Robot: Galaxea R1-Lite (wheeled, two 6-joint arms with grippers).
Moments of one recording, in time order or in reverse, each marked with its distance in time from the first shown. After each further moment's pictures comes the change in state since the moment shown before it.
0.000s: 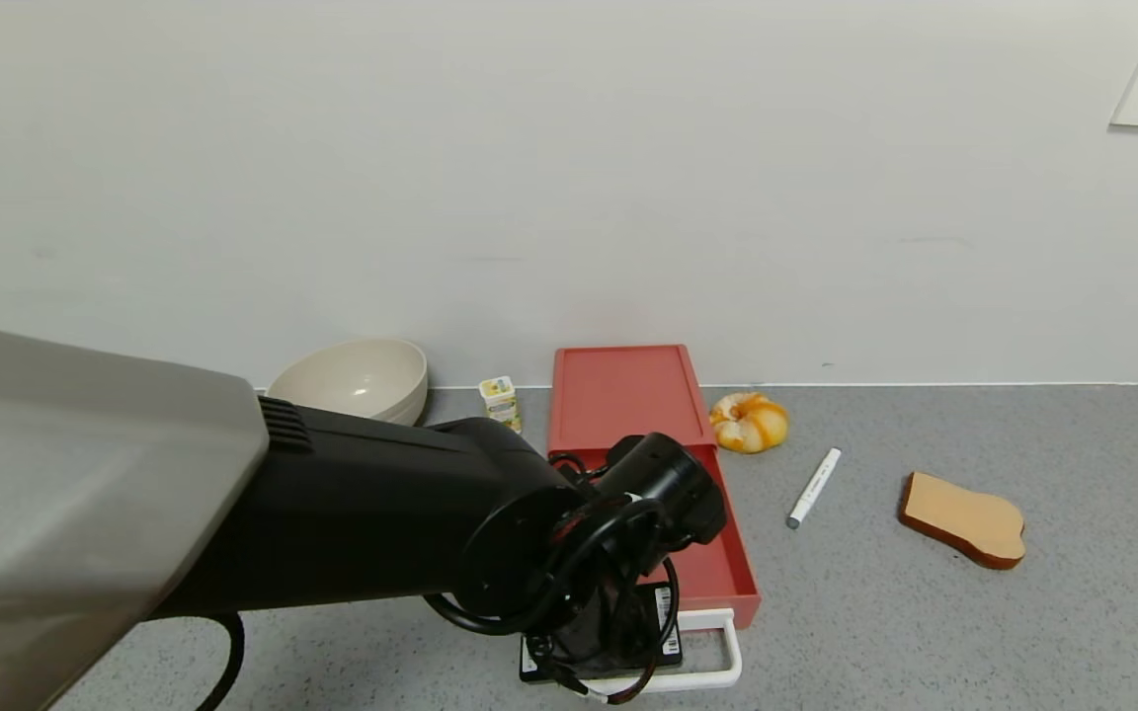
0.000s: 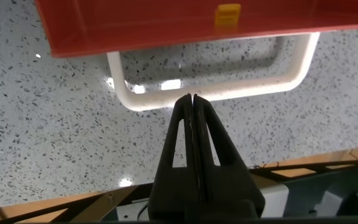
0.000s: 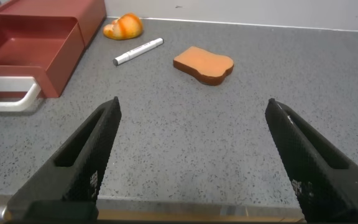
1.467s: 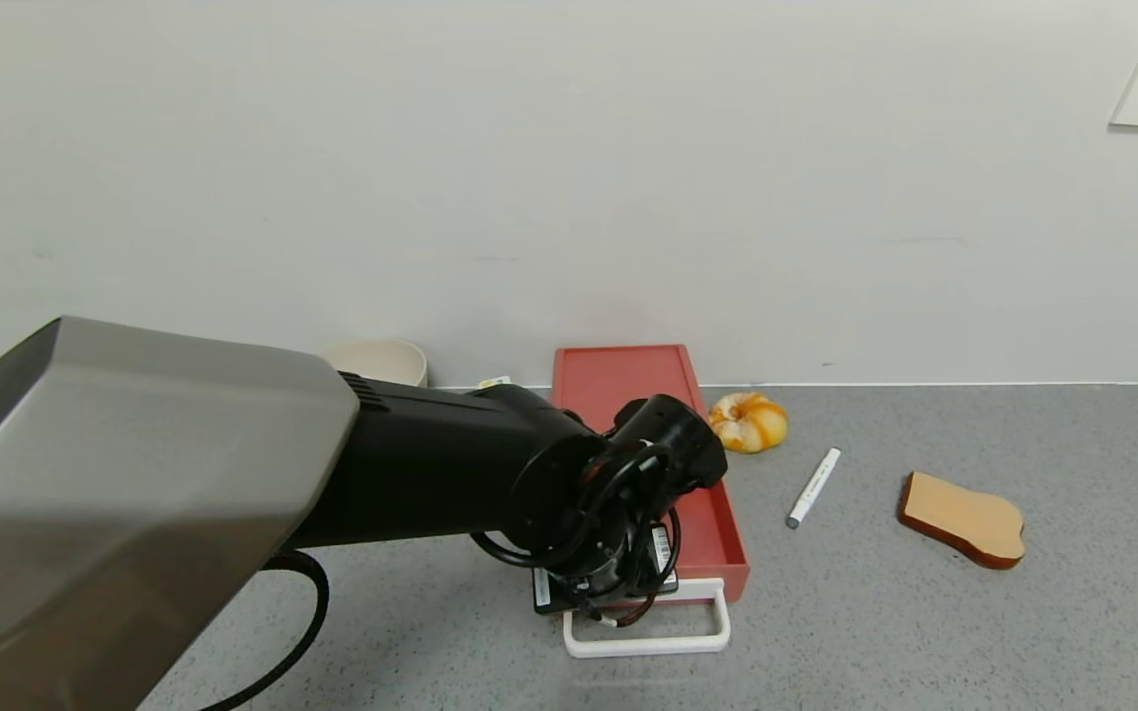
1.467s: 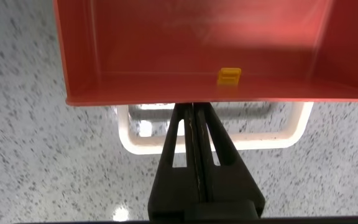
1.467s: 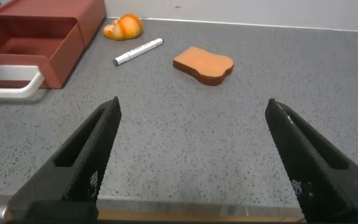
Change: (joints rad) left arm 0.057 0.098 -0.173 0.024 0.143 0.007; right arm 0.000 0.000 0.000 0.000 0.000 0.001
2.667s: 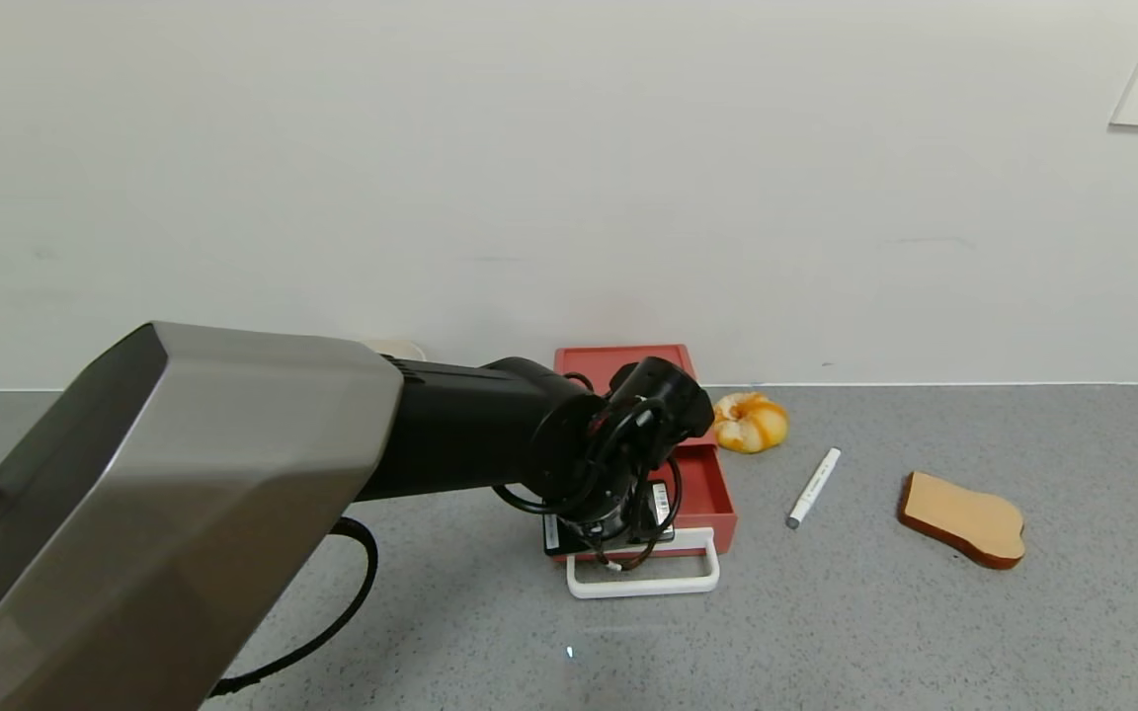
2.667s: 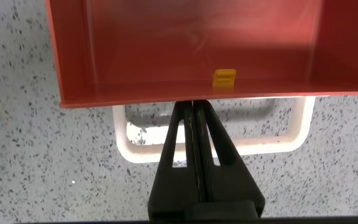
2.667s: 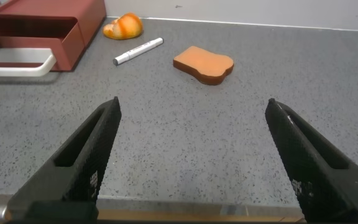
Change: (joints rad) left arm 0.068 0.094 -0.169 -0.003 0.029 0.117; right arm 0.000 0.000 0.000 0.001 0.000 -0.001
